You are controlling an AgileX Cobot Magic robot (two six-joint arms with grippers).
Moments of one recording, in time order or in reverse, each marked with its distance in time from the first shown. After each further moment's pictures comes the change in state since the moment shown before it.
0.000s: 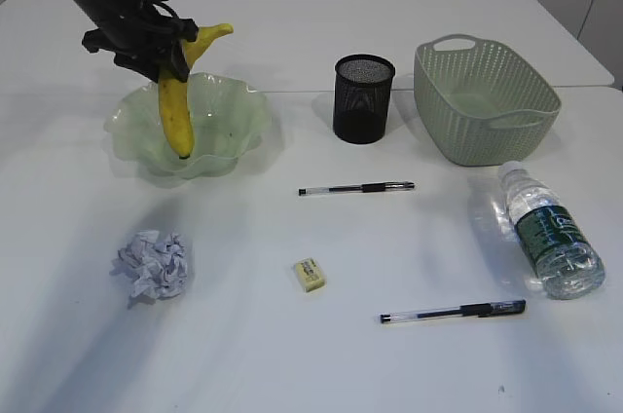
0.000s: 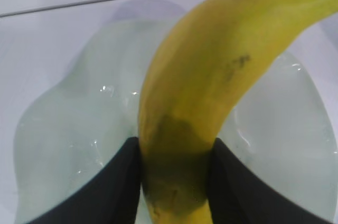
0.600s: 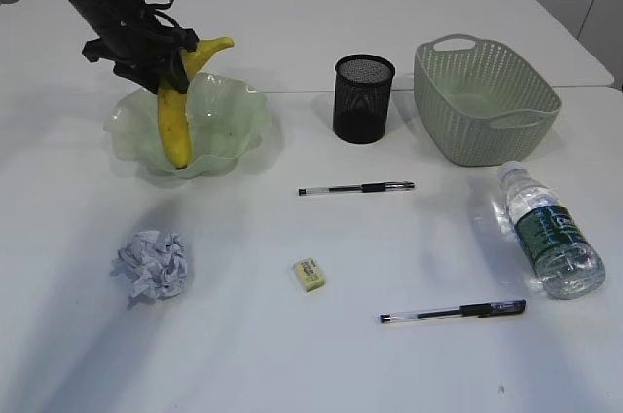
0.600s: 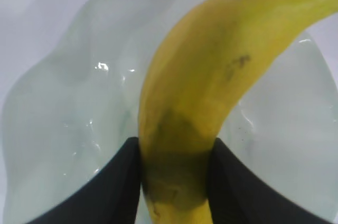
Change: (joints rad) left arm 0.000 0.011 0.000 -0.004 0.055 0.000; right arm 0.000 0.000 0.000 0.000 -0.006 0.000
